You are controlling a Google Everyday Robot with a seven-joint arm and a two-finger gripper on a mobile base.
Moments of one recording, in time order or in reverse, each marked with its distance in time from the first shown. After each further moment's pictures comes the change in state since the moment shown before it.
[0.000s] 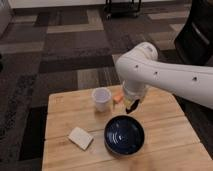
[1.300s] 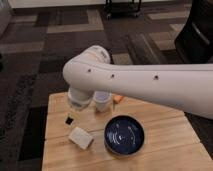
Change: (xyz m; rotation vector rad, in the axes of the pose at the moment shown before) arm -0.060 0.245 -0.054 -0.323 -0.307 -0.919
